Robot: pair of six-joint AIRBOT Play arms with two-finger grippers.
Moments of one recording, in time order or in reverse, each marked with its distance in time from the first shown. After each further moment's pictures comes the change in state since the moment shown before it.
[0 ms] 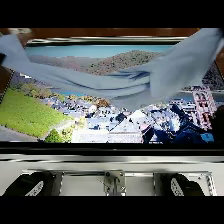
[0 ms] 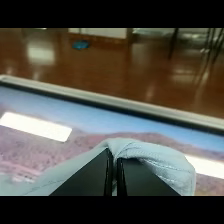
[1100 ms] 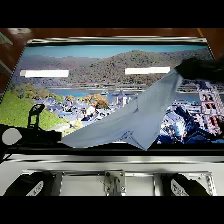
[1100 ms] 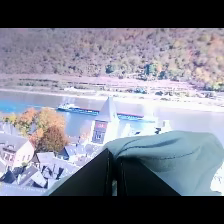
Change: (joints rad) left arm 0.002 0.041 -0.905 -0.153 -0.106 -0.204; right arm 0.161 -0.344 -0.162 -0.198 0.046 0.312
